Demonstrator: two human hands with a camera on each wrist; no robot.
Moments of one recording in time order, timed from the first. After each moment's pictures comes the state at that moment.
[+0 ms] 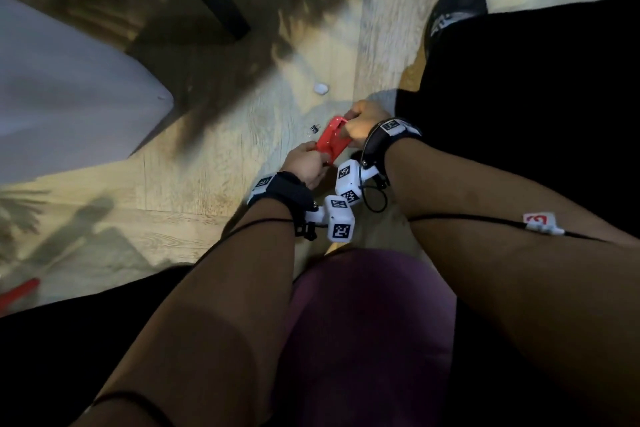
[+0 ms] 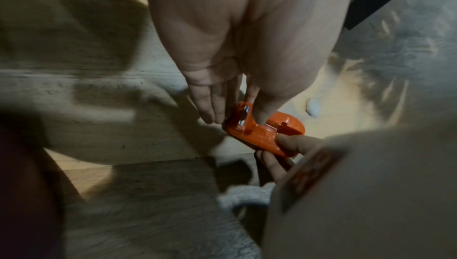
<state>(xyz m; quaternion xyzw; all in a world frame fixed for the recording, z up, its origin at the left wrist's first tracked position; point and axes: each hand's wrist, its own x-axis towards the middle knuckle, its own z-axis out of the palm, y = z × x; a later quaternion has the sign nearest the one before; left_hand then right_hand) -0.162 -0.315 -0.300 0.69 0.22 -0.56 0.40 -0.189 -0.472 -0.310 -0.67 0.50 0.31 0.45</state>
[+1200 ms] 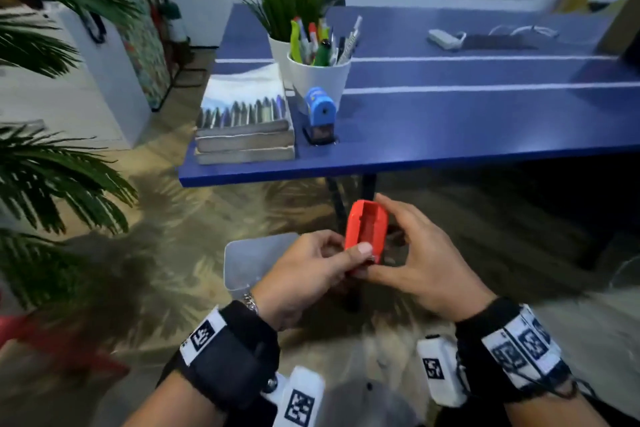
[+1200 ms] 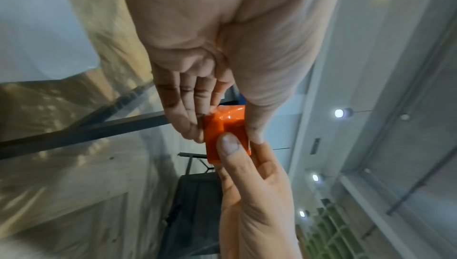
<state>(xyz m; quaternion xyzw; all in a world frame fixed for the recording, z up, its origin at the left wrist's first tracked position) -0.119 -0.160 0.239 0.69 -0.09 -0.23 0.68 -0.148 -0.364 0.262 -0.92 -0.10 -0.05 0.38</state>
